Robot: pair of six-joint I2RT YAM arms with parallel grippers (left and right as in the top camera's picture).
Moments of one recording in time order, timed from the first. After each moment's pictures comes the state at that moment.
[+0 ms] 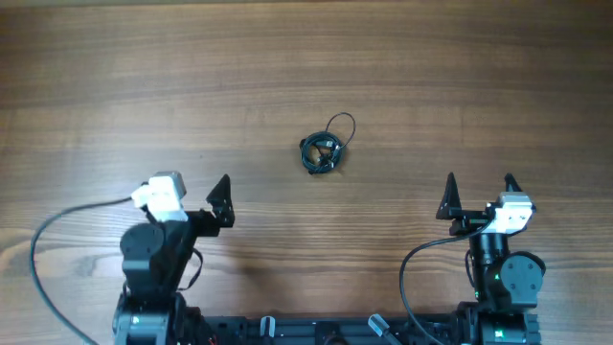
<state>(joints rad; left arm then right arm) -0.02 0.39 0.27 -0.20 0.16 -0.28 -0.05 0.03 0.01 0.00 -0.02 0.02</state>
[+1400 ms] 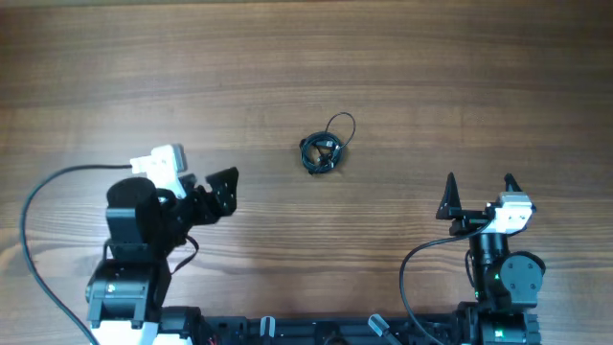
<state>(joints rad) -0.02 0.68 0.63 -0.55 0.31 -0.40 -0.05 0.03 0.01 0.00 -0.02 0.02</state>
